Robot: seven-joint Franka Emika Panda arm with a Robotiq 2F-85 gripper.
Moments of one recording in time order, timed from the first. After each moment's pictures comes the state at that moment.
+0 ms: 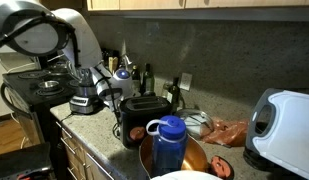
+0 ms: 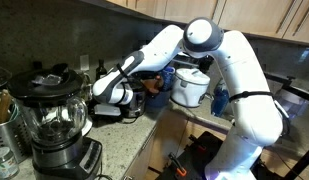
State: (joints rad) arm 0.01 0.72 0.45 -1.95 0.33 2.99 0.03
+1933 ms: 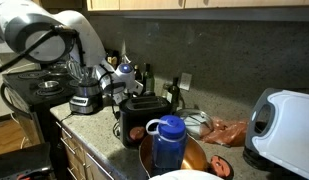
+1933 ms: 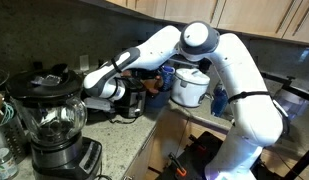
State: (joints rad) arm 0.02 0.77 0.50 -1.81 0.30 3.00 0.01
